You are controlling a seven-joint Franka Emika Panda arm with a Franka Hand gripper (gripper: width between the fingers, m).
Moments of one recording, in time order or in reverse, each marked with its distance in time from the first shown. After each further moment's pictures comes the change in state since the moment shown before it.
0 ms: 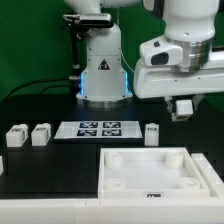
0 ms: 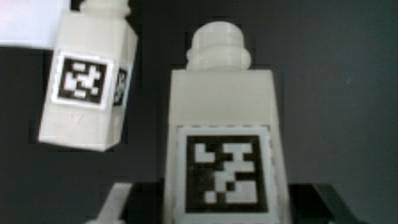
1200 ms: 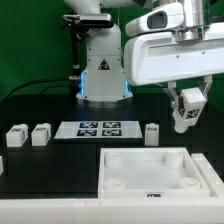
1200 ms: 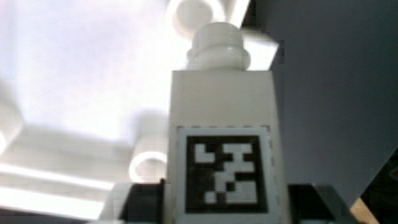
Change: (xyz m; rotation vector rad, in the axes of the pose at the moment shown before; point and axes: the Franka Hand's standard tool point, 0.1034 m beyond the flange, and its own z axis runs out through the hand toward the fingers) arm 0.124 0.022 -0.074 -0.019 0.394 -0.219
